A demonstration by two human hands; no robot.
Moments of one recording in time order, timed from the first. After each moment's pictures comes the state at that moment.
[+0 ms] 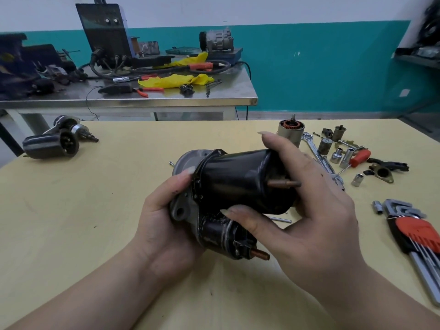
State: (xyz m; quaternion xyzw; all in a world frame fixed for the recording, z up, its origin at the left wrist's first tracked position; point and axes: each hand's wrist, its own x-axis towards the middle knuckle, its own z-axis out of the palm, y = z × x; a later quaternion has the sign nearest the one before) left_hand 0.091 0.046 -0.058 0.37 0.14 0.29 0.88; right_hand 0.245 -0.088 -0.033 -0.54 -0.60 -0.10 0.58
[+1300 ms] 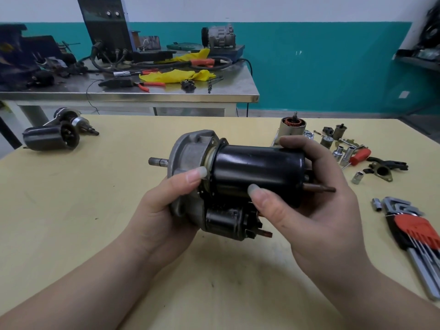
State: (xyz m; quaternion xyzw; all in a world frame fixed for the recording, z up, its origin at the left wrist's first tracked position) left_hand 0.081 0.042 -0.043 0.49 0.08 0.30 0.81; right_hand 0.237 -0.093 -0.033 -0.43 -0.49 0.19 0.73
